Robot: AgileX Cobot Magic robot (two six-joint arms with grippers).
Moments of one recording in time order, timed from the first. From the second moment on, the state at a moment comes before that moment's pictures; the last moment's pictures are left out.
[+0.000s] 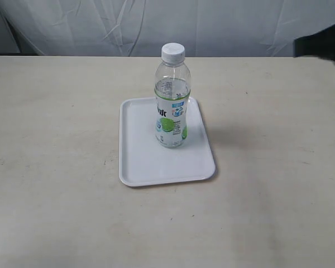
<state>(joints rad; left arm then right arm) 0.04 0.06 0.00 0.24 0.22 -0.04 0.41 1.14 -0.93 -0.21 0.58 0.21</state>
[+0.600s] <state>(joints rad) 0.04 0.06 0.00 0.24 0.22 -0.04 0.71 1.27 -0.64 -0.23 0.09 0.31</state>
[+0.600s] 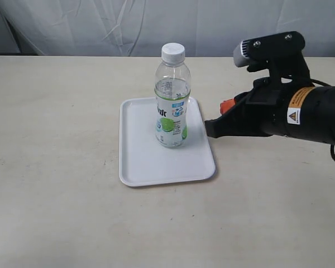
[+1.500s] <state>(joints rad) 0.04 0.06 0.00 0.24 0.22 -0.04 0.72 1.51 -0.64 -0.22 -0.28 0.31</state>
